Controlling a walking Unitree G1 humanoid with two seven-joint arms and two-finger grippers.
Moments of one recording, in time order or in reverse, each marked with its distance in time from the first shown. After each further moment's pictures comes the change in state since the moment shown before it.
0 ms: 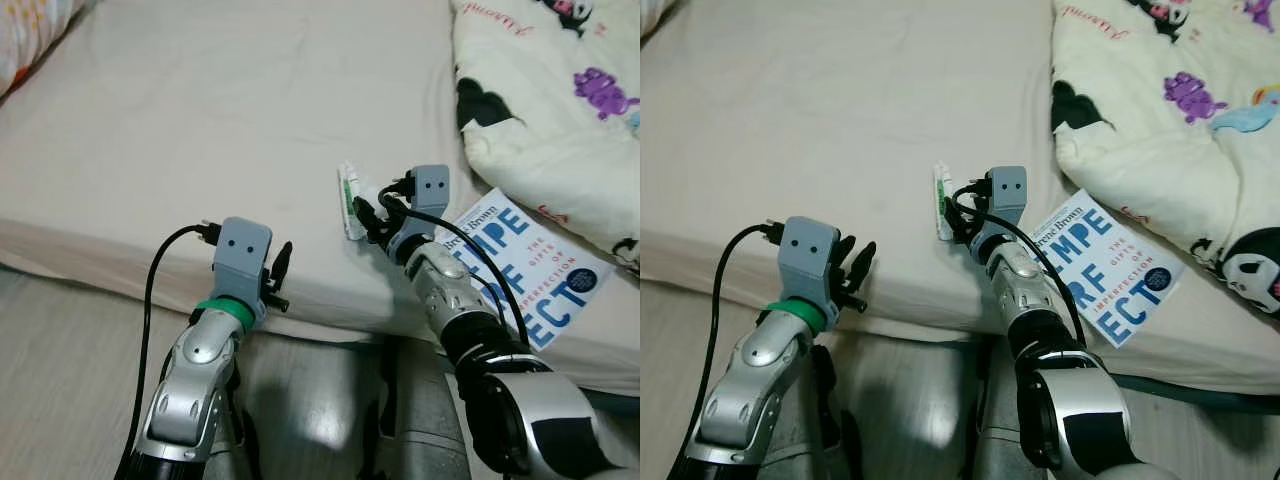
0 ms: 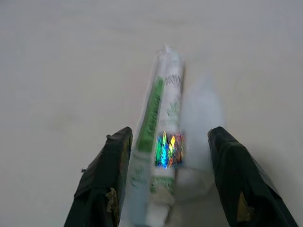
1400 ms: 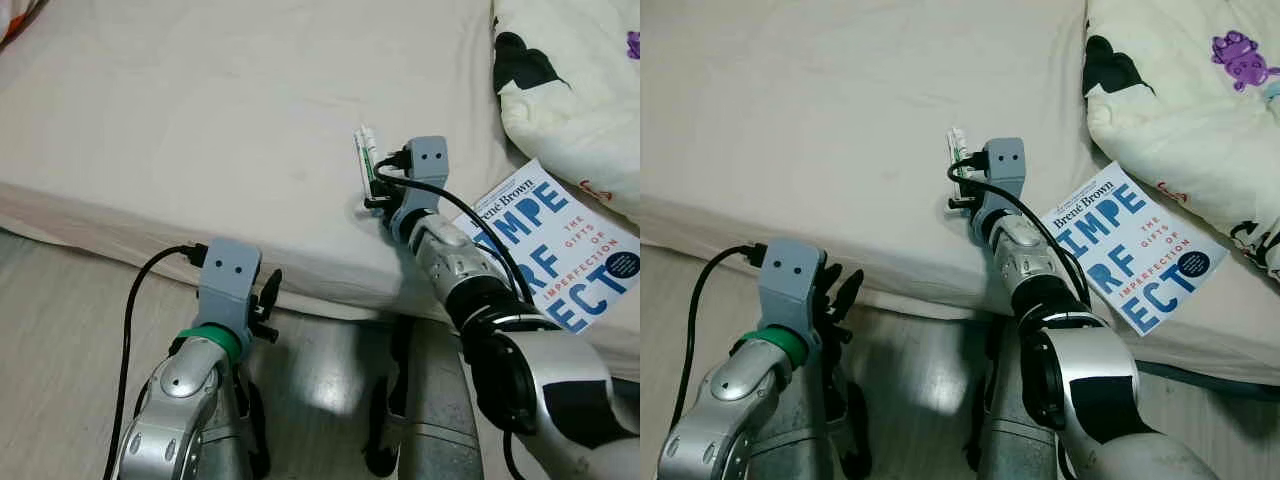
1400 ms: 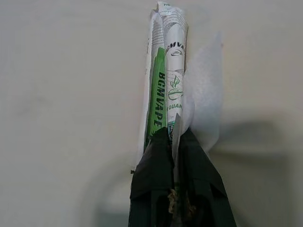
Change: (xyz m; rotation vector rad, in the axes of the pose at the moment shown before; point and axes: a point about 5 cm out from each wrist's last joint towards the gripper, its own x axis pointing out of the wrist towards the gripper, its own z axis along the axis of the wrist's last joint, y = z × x) left arm -0.029 0.000 0.003 0.003 0.119 0.013; right arm 0.015 -0.003 0.028 -0.015 0.058 -0.017
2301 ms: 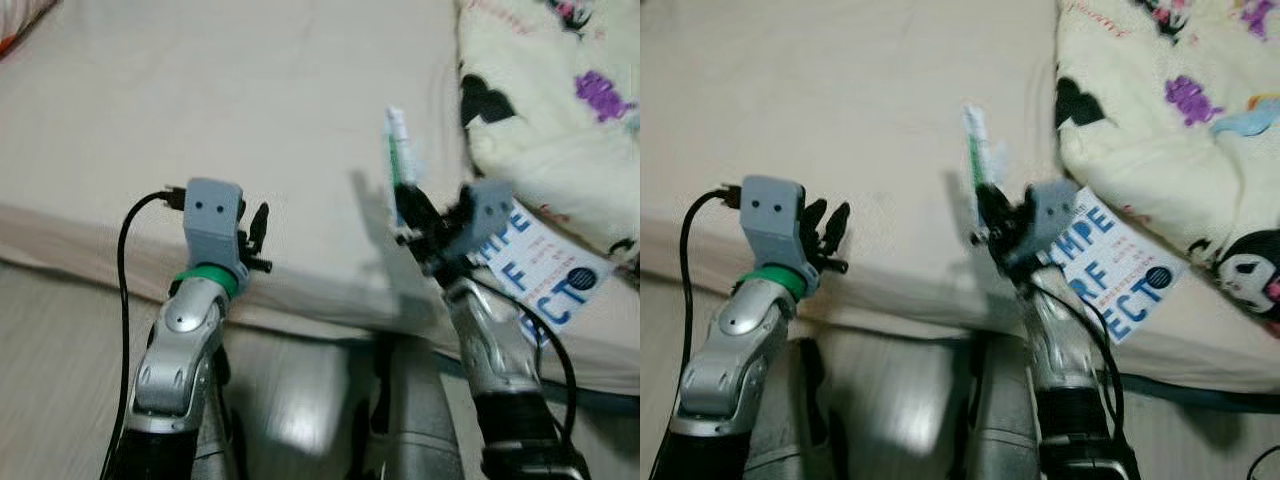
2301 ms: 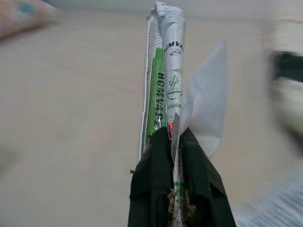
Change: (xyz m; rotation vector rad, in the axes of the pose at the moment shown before) left arm 0.045 0.032 0.042 -0.068 -0.258 0.169; right arm -0.100 -0.022 -0.025 -0.130 -0.329 -0.010
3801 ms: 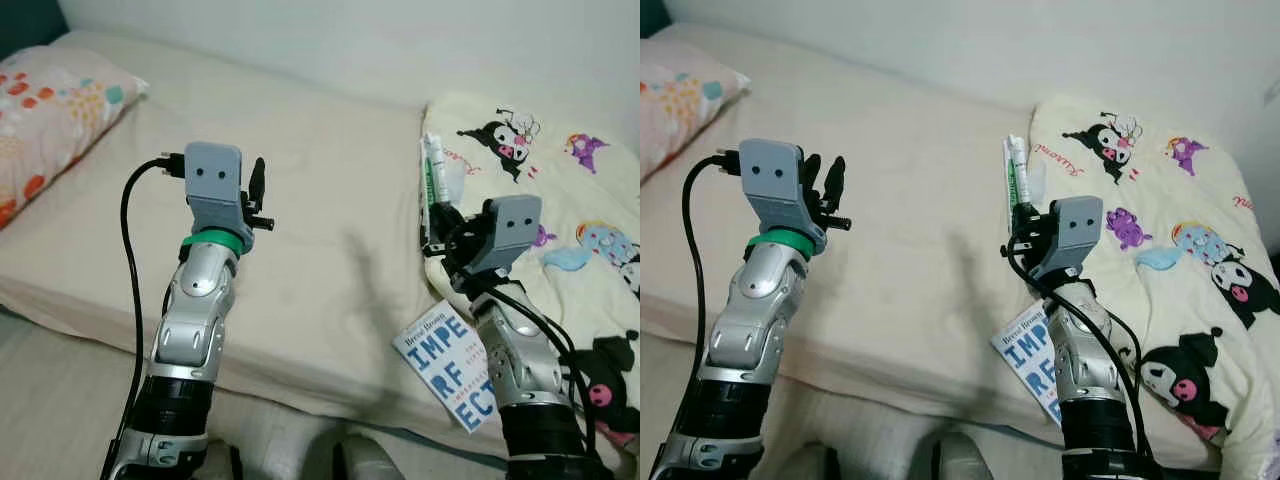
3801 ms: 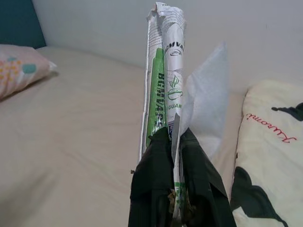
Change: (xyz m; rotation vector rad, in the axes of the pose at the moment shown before) left arm 0.028 -0.015 0.010 0.007 -0.127 -0.010; right arm 0.008 -0.015 0.007 -0.031 0.053 -0.076
